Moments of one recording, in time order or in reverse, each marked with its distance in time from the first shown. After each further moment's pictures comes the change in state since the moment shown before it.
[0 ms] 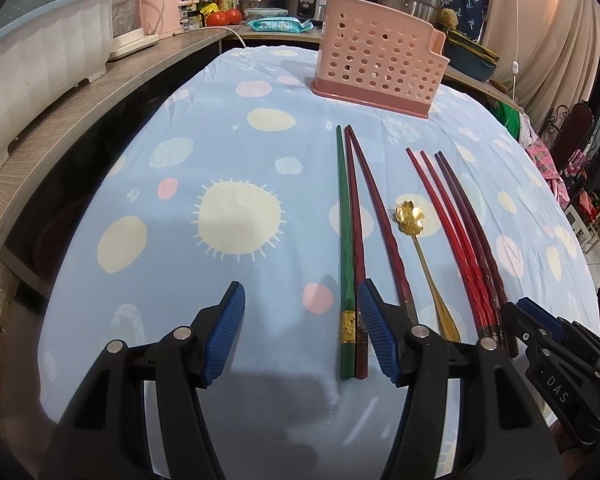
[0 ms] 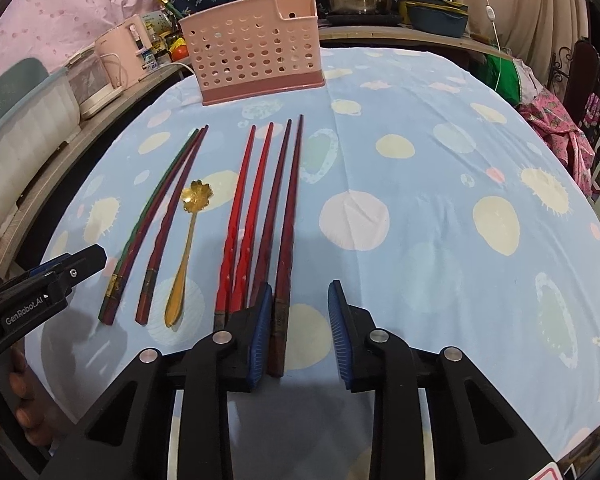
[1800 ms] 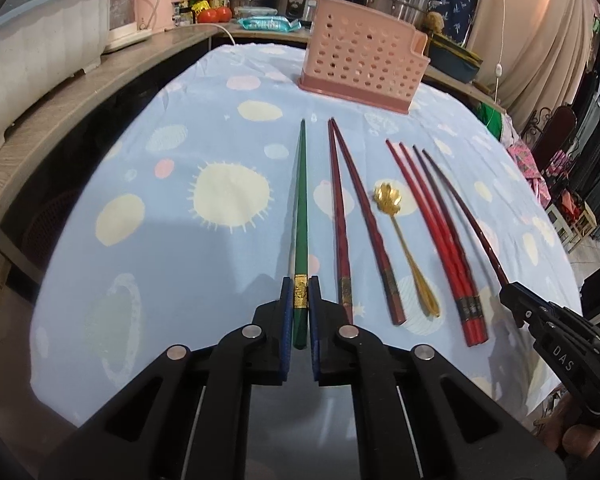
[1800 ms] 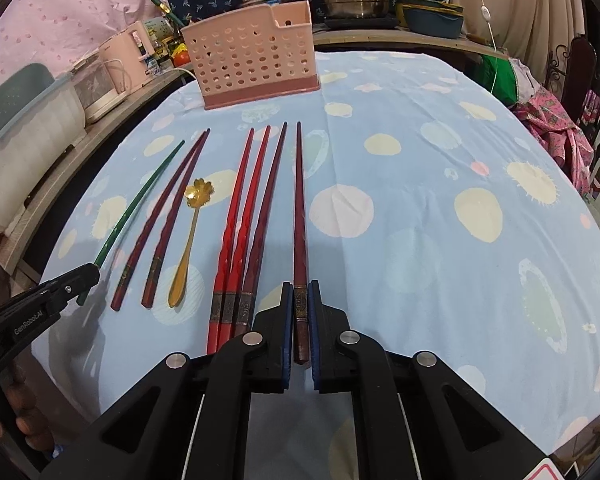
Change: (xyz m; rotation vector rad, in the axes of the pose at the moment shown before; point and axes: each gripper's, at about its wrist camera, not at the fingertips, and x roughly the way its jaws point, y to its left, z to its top) left arm -0.021 0.002 -0.016 -0.010 -0.012 -0.074; right arm -0.023 -0.010 -0.007 0.015 -0.040 0.028
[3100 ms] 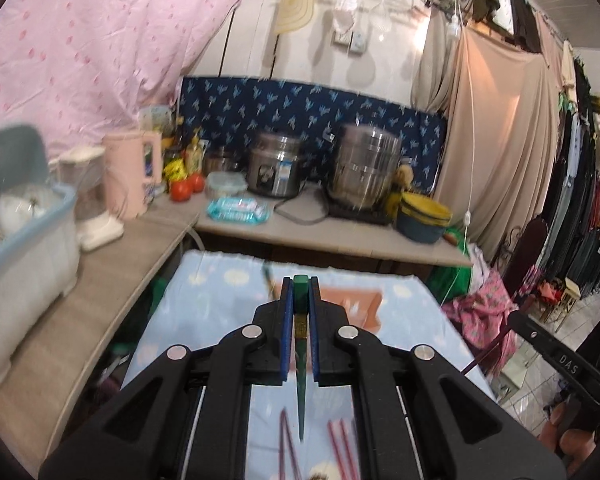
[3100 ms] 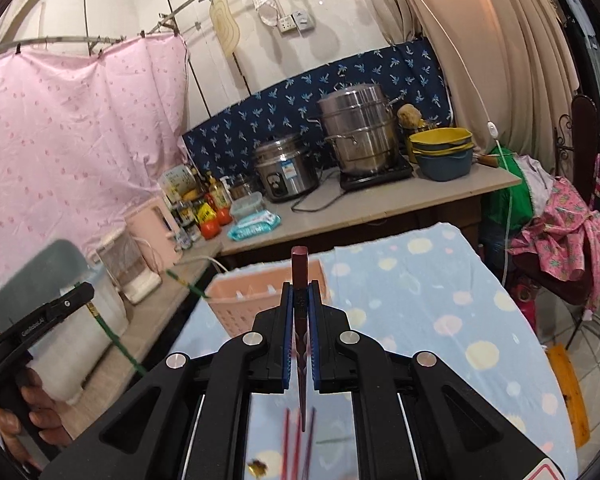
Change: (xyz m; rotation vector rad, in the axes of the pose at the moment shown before) left arm -0.099 -0.044 0.248 0.022 -0.483 -0.088; right arm -0.085 -0.030 0.243 0.107 -0.439 0.175
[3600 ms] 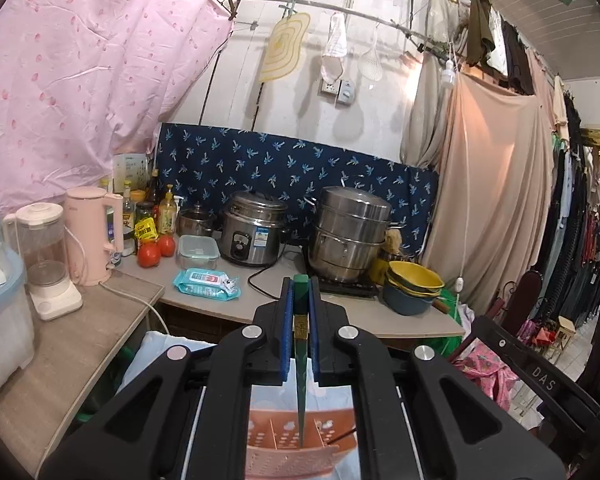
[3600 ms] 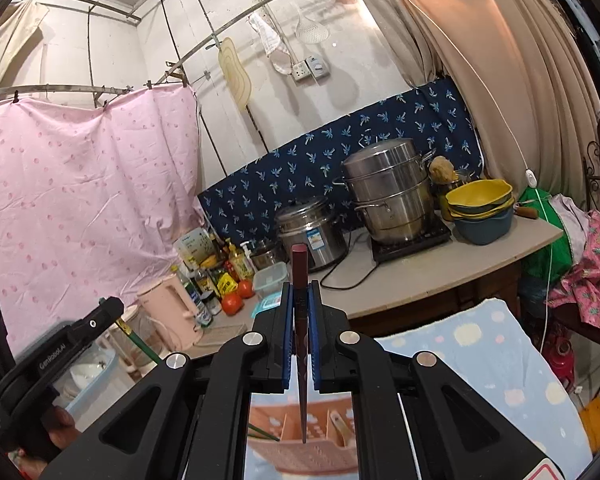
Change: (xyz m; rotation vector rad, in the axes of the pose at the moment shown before) left arm 0.084 -0.023 0.086 -0.018 -0.163 -0.040; right arm 0.085 0.028 0.101 0.029 -0.160 0.059
